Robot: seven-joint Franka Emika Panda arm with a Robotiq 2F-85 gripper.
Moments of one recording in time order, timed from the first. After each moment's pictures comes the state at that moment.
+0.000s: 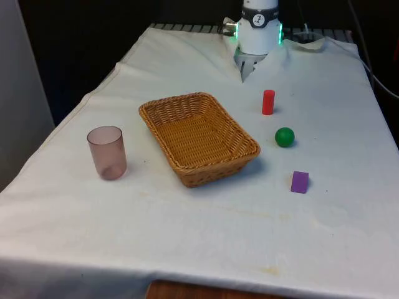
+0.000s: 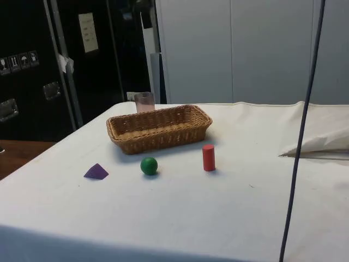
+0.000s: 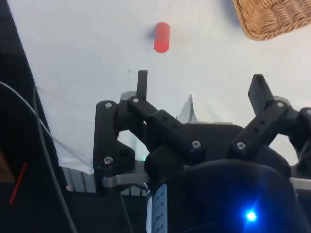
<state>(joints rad) 0.25 0.08 -0.25 -1.82 0.04 1.81 -0.04</state>
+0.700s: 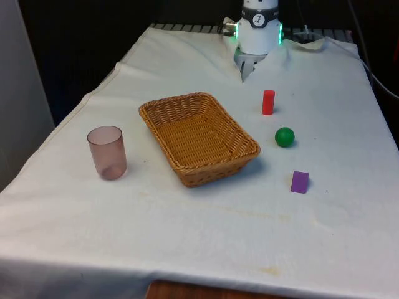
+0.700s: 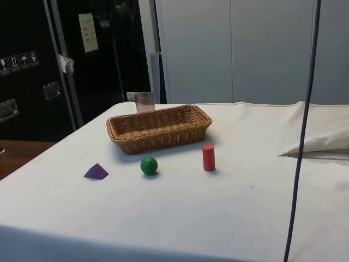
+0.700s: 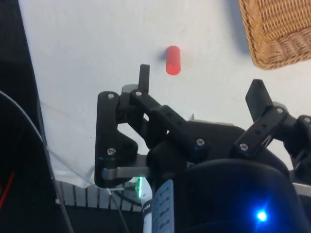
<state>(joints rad) 0.26 0.15 -0.17 -1.75 0.03 1.86 0.08</state>
